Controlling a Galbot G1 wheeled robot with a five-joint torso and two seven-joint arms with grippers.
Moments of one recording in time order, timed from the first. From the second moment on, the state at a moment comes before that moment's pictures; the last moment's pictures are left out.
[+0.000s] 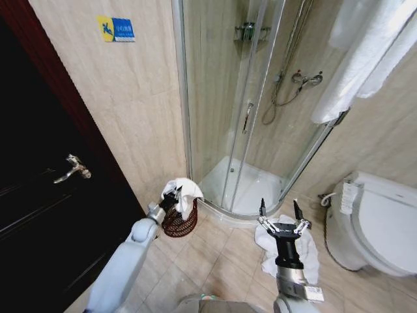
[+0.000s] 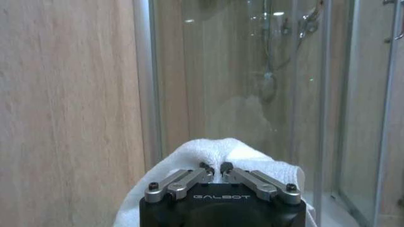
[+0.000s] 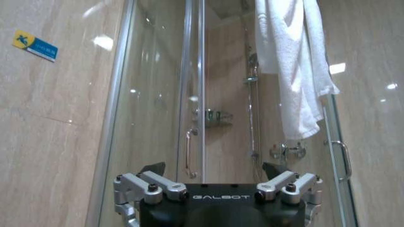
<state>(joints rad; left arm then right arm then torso) 0.99 -1.19 -0.30 -1.43 -0.32 -0.10 0.21 -1.83 1.61 0.52 2.24 -0.05 0.53 0.02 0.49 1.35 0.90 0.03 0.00</state>
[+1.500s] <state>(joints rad) 0.87 -1.25 -0.28 -1.26 -0.15 -0.08 0.01 -1.85 1.60 0.55 2.24 -0.03 0.57 0.01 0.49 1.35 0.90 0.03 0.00</state>
